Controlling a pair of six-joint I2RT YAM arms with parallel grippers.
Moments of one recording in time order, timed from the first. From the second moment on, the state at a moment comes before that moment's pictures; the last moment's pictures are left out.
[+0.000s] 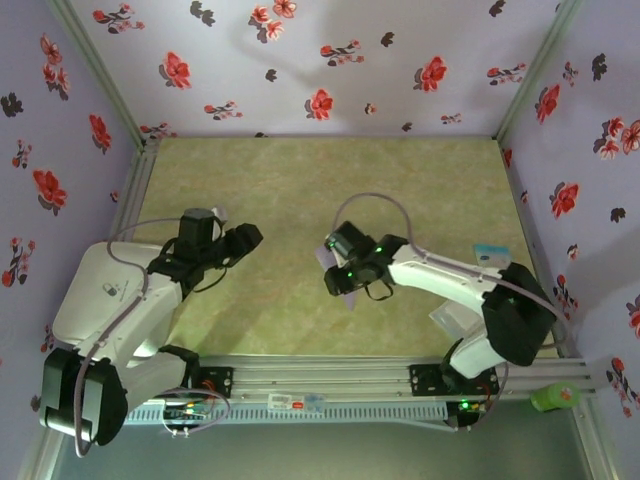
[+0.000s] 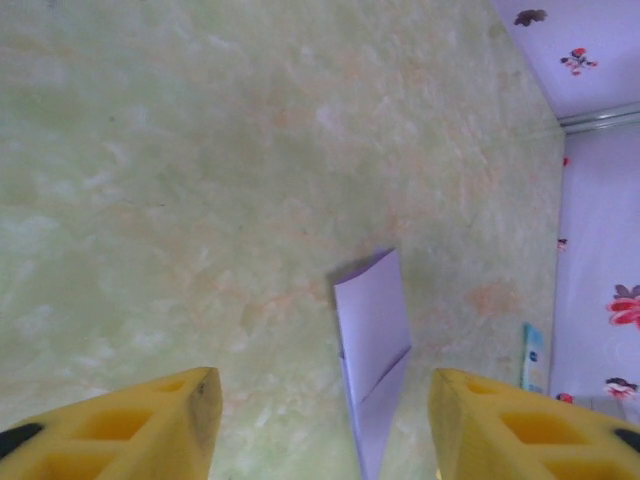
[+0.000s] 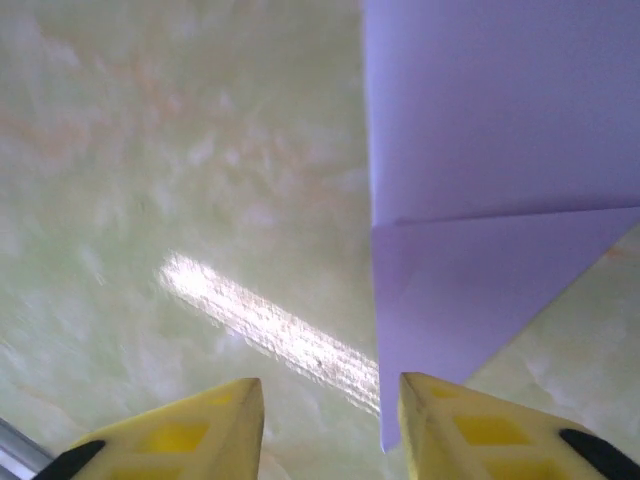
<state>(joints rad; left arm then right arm) -0.34 1.07 0.68 -0.28 0.31 -0.88 0.84 1.48 0.98 -0.63 -0.12 0.44</state>
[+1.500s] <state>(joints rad) -0.70 1.59 0.90 0.03 0.39 -0.97 0.72 1.55 0.49 0.22 -0.28 1.29</state>
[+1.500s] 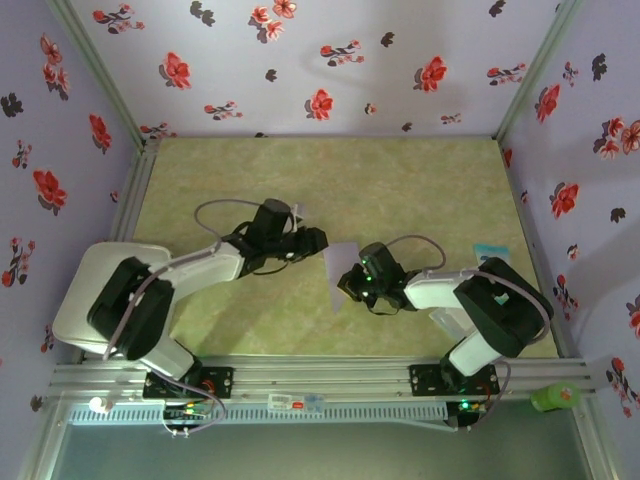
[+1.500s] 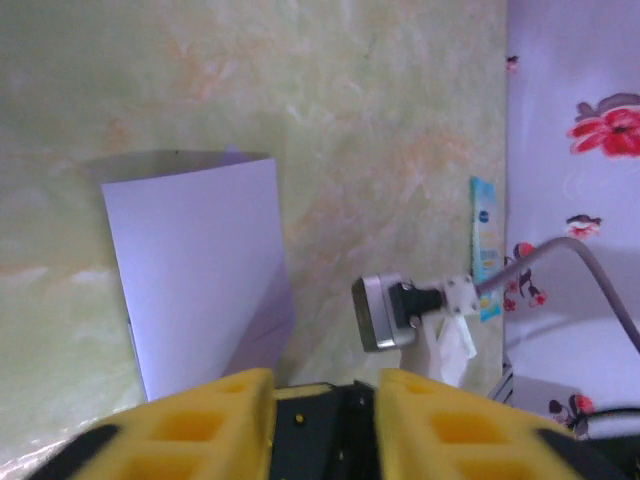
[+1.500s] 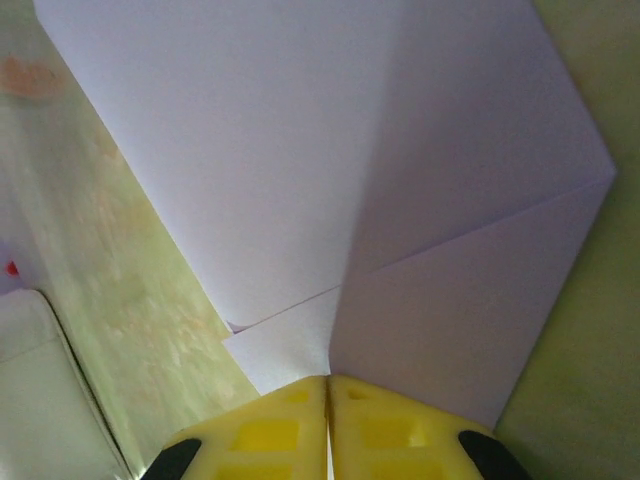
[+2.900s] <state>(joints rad) -0.71 1.94 1.03 0.01 0.43 -0.95 0.46 1.46 0.57 -0.04 -0.36 1.11</state>
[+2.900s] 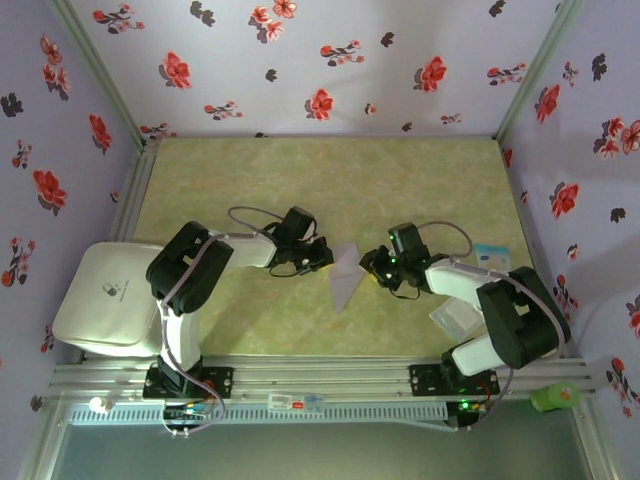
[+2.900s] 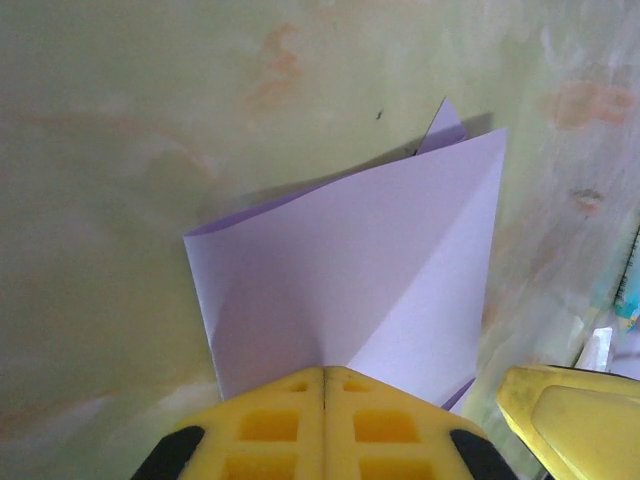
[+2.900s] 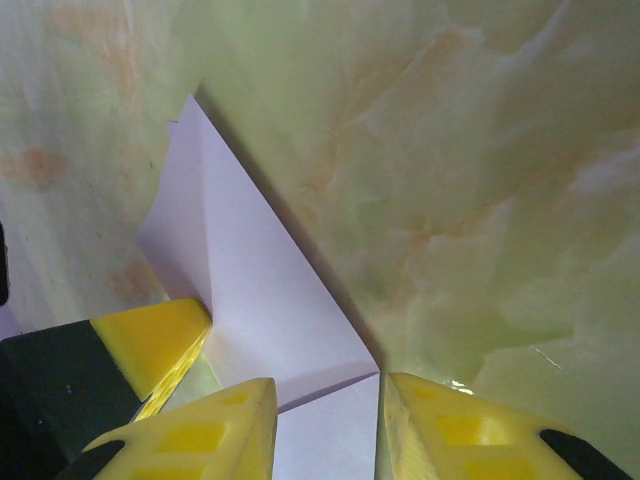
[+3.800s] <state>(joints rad) -0.71 1.94 1.00 0.04 0.45 -0.94 0.44 1.53 0.60 -0.05 -0.40 1.08</state>
